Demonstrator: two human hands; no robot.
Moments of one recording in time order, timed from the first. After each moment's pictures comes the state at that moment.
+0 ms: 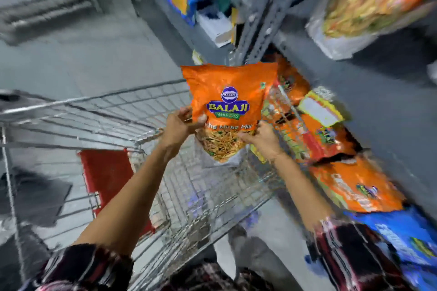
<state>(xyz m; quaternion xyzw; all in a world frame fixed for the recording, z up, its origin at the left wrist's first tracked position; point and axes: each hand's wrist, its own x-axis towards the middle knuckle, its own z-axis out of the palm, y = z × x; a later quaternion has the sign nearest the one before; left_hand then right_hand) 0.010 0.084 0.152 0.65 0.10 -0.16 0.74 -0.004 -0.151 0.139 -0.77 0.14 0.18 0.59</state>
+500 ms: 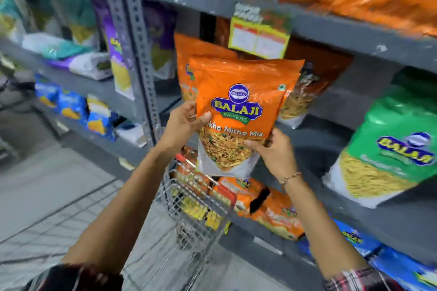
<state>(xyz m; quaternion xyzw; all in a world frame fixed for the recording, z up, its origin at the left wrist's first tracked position) 0.055 -0.130 0.374 0.62 -0.27 -0.16 0.72 -0.077 -0.320 0.351 -0.79 0.18 -0.23 0.55</state>
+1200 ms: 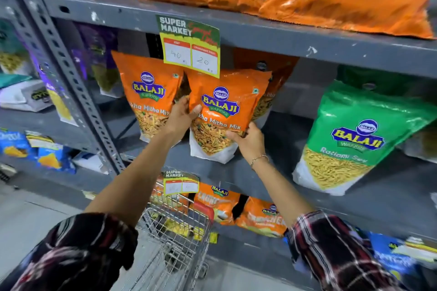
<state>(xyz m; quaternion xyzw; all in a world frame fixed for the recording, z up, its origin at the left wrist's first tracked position) 0.117 -0.263 0.364 0.65 -0.27 -0.24 0.66 -0.034 -0.390 0.329 -0.75 0.29 -0.30 0.51</state>
